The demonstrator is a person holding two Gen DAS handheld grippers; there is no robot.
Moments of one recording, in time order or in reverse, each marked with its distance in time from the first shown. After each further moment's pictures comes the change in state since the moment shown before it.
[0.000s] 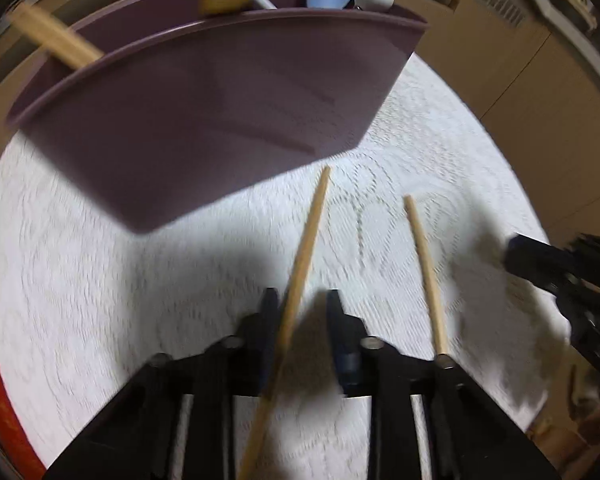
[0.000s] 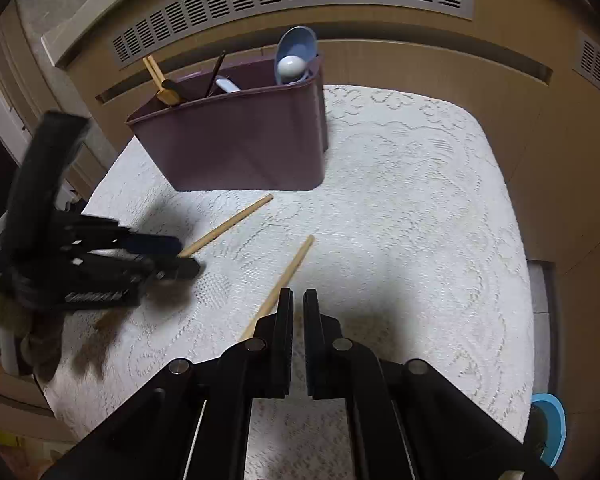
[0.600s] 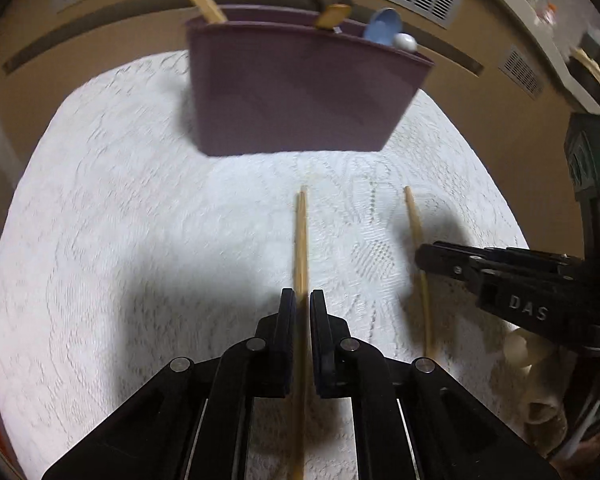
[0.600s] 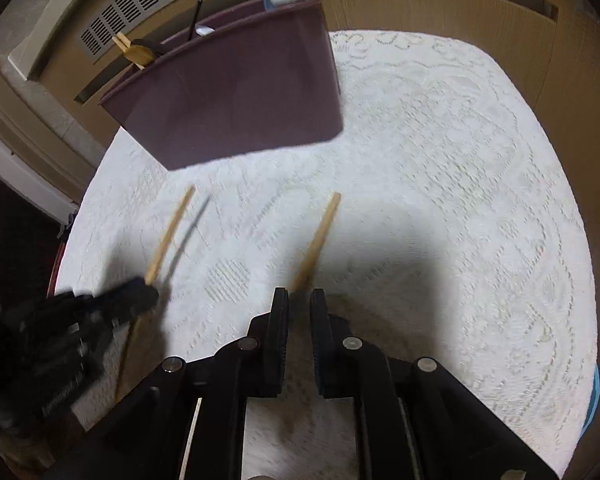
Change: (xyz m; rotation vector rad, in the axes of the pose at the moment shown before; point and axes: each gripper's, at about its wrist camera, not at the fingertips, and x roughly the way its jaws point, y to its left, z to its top) left arm -0.045 0.016 -0.093 -0.248 -0.220 0.013; right arm 0.052 0.021 0.004 0.121 0.133 0.018
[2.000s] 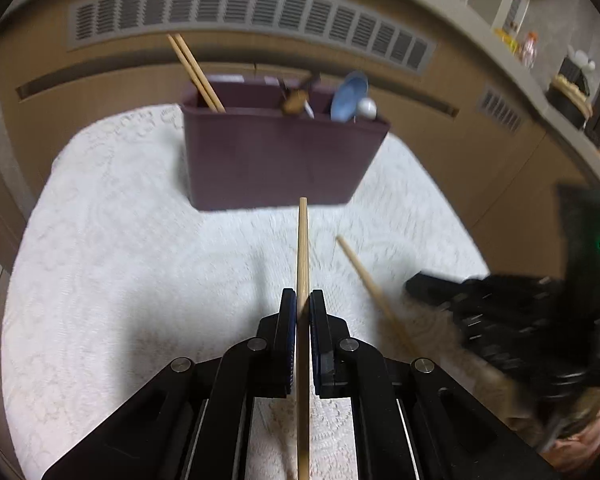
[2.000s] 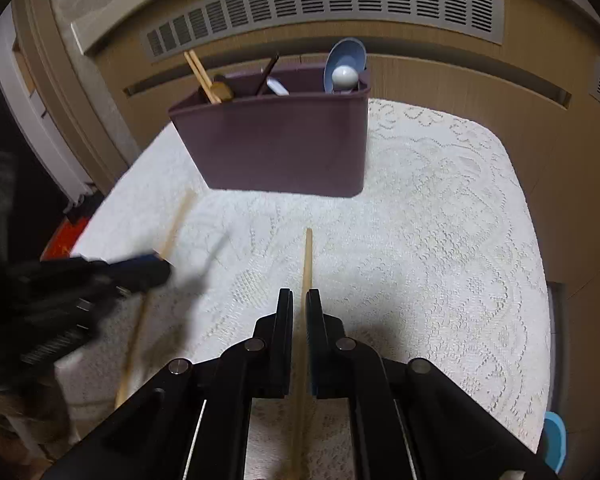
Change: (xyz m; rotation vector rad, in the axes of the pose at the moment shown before) left arm -0.038 -0.025 0.009 -0.013 -0.168 -0.041; right arm -0.038 0.009 -0.015 -0.217 -0.142 0.012
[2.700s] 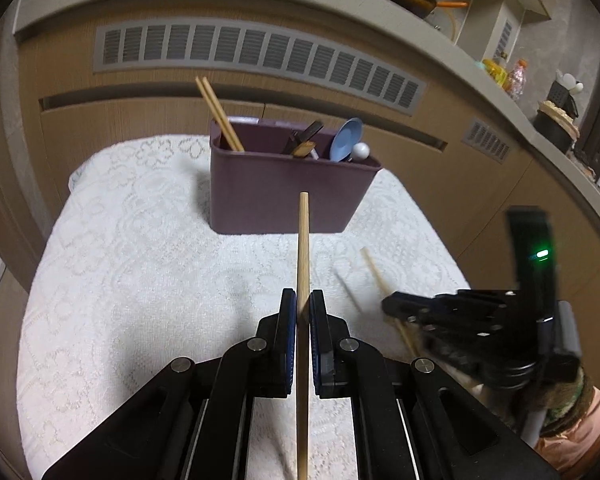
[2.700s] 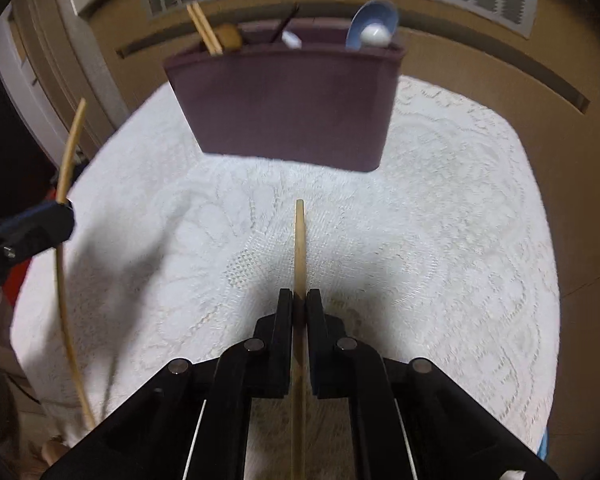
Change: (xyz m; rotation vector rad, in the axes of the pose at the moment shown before) left arm -0.047 0.001 -0.012 -0.008 -0.114 -0.010; right arm -0.003 0.012 0.001 -0.015 0.024 -0.028
